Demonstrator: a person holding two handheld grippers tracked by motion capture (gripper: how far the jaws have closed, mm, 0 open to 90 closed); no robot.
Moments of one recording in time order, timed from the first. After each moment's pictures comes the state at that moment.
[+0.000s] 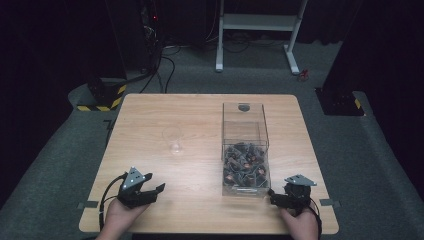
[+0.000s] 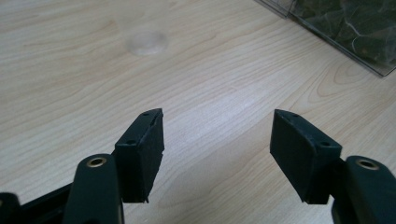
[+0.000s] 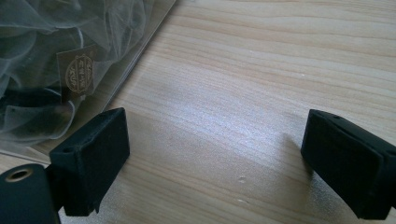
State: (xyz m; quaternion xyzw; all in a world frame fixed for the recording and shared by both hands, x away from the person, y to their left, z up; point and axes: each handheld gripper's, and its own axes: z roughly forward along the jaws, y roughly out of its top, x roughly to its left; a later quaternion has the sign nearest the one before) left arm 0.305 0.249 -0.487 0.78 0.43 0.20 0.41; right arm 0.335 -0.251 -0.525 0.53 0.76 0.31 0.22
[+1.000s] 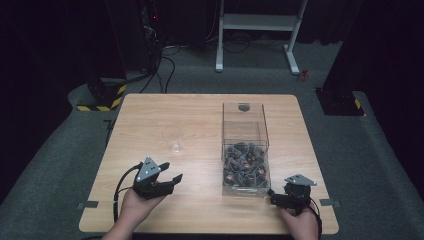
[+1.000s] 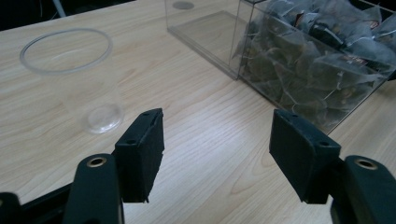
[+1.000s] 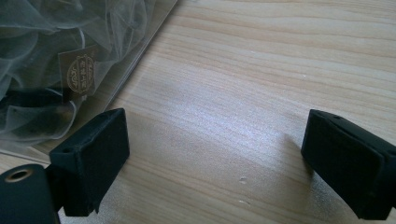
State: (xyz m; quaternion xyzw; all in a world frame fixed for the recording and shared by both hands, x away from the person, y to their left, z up) left arm 0.318 0.198 -0.447 0.78 0.38 0.20 0.46; right arm 0.336 -0.252 -0.525 0.52 0.77 0.31 0.21
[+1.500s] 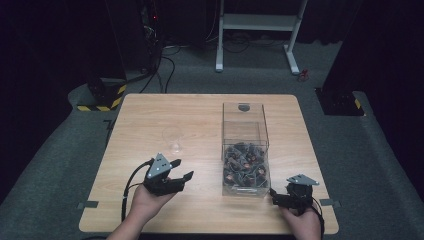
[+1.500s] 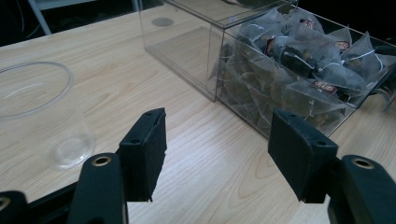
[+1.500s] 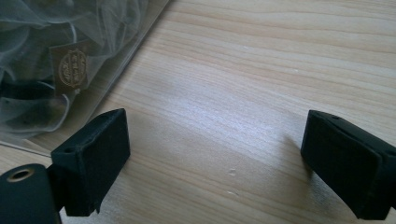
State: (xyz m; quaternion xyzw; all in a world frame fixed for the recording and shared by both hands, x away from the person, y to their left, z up) left arm 0.326 0.171 -0.438 0.78 0.36 0.20 0.47; right arm 0.335 -0.258 -0.523 0.53 0.77 0.30 0.21
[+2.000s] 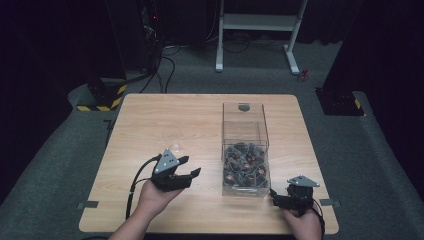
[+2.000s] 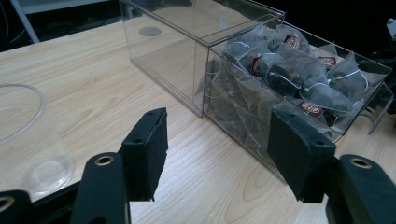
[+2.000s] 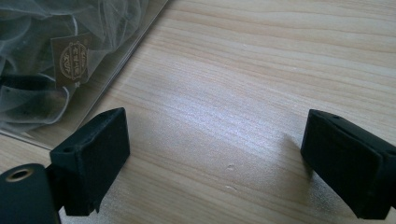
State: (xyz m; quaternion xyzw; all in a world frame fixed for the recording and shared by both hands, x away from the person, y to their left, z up) left arm 0.337 0.155 -0.432 0.78 0.35 0.18 0.48; right arm 0.332 -0.259 -0.525 0.52 0.77 0.31 0.21
